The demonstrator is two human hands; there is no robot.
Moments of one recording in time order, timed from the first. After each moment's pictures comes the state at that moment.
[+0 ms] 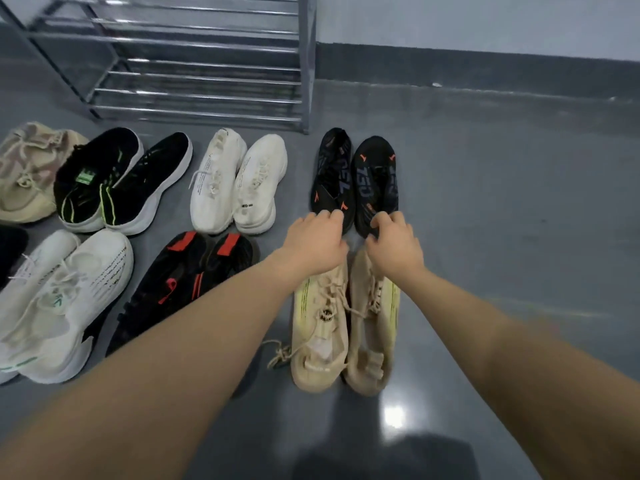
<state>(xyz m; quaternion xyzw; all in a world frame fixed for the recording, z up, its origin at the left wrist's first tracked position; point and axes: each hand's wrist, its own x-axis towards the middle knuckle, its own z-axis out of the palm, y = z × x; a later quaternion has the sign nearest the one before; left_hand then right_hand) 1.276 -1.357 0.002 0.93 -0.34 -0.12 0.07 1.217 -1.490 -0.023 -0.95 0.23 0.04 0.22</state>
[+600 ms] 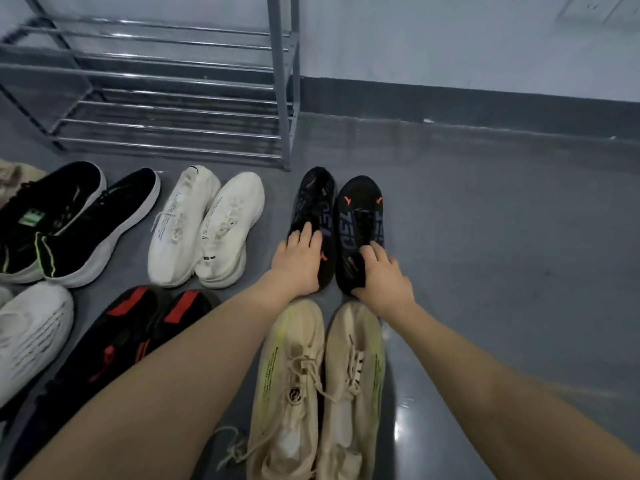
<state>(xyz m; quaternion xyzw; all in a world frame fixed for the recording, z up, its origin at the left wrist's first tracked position) 1.361 -1.416 -0.056 0.94 -0.29 -0.19 0.00 1.277 -1.554 -0.074 -0.96 0.17 0.12 0.18</state>
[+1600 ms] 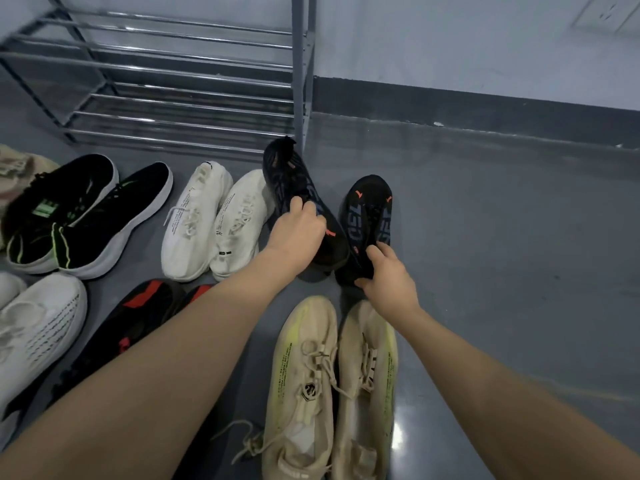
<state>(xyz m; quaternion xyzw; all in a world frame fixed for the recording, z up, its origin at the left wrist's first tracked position) 1.376 -1.396 -0.014 0.94 -0.33 -0.01 -0.06 1.279 -1.534 -0.073 -0.95 0.18 0.03 0.24</state>
